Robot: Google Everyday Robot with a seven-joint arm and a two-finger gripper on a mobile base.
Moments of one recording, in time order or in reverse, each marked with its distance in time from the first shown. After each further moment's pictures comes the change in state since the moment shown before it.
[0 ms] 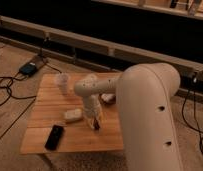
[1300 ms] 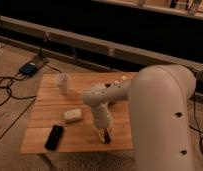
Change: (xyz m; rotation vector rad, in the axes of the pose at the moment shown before) arm 0.082 -0.031 0.033 0.019 0.137 0.103
